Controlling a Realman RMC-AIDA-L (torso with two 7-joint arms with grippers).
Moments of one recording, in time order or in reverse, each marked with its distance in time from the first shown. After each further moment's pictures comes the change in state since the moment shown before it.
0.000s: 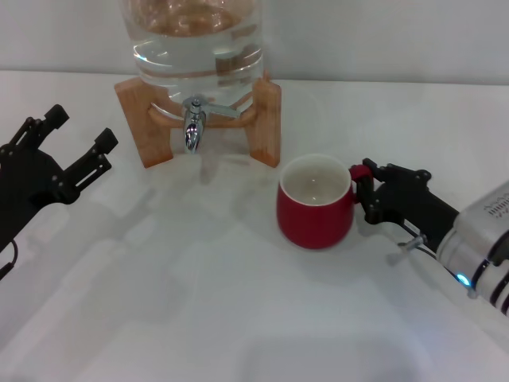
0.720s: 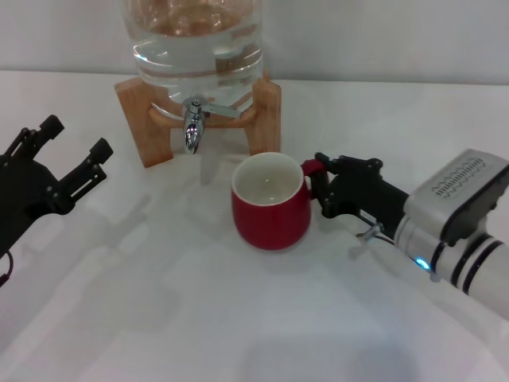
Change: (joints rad) left arm 0.026 -0.002 0.002 0.000 0.001 0.009 0.000; right arm 0.091 0.000 -0.037 0.069 -0.001 0.096 0.000
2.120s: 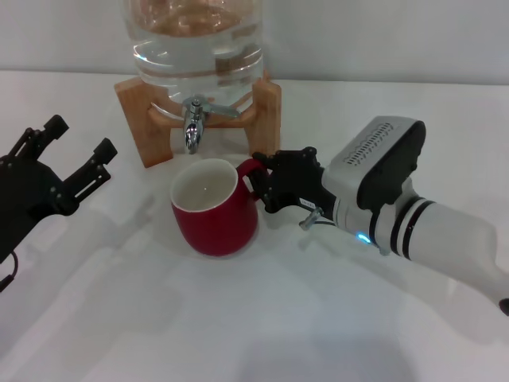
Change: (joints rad) left arm 0.002 -0.002 0.000 0.011 0.003 0.014 -0.001; right arm 0.177 0.000 -0.027 0.093 0.000 0.242 0.006
